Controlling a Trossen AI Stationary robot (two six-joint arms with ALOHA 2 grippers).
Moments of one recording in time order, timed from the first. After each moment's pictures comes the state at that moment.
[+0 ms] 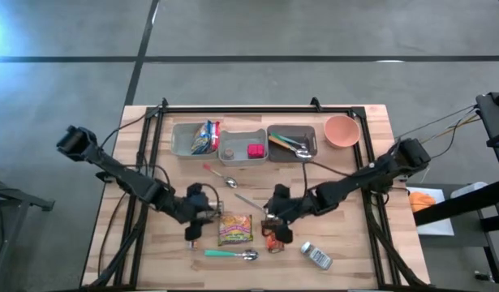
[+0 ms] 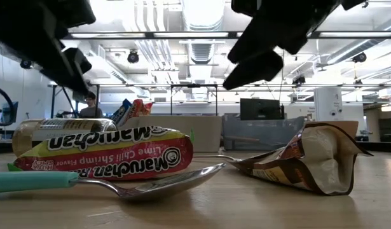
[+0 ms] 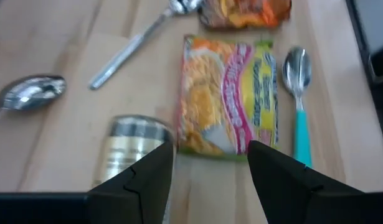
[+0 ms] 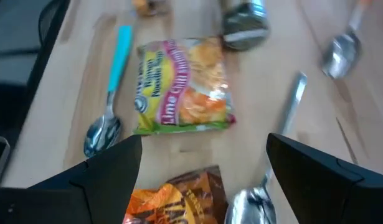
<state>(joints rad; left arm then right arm) -0.53 1.26 0.64 -0.25 -0.25 -0.57 0.38 1.66 0.98 -0.04 0.19 0.40</state>
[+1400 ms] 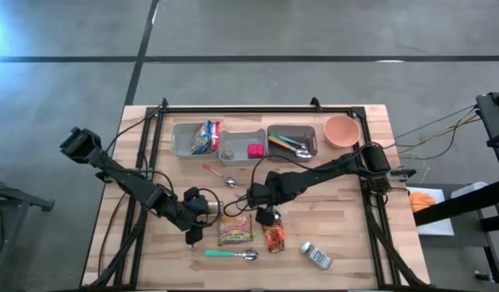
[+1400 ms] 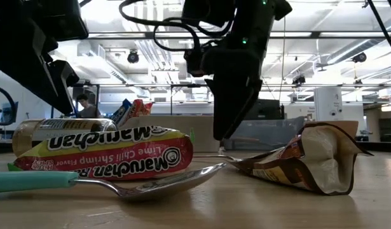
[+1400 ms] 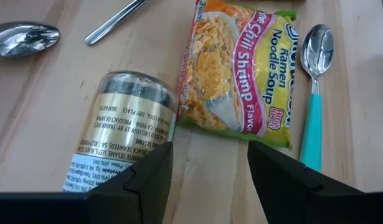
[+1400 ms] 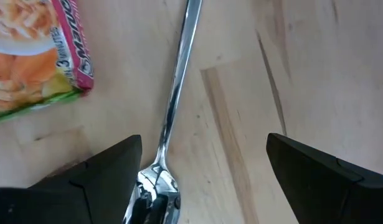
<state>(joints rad) -0.57 1.32 0.64 -0.28 -0.27 -0.73 0.19 2.01 1.45 -0.73 0.13 0.49</state>
